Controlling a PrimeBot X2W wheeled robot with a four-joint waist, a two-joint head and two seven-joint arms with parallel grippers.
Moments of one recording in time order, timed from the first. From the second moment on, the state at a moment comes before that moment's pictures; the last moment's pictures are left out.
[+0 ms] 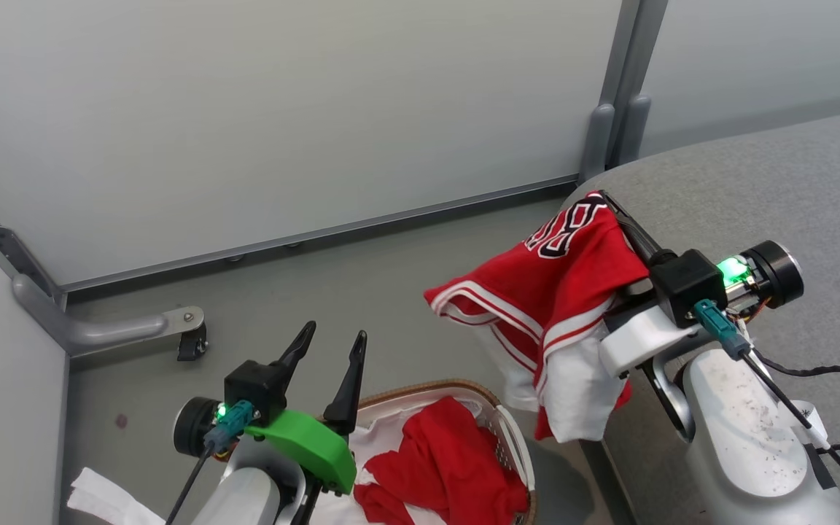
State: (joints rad) left arm -0.29 0.12 -0.49 0.51 -0.42 -0.10 -0.26; right arm -0.41 -0.05 0.14 0.28 -0.15 0.13 -0.26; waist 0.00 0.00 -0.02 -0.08
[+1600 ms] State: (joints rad) left arm -0.37 0.08 -0.57 0.38 -0.29 -0.13 -0.26; right arm -0.77 -0.17 -0.18 0.32 -0.25 0.13 -0.26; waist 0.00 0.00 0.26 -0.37
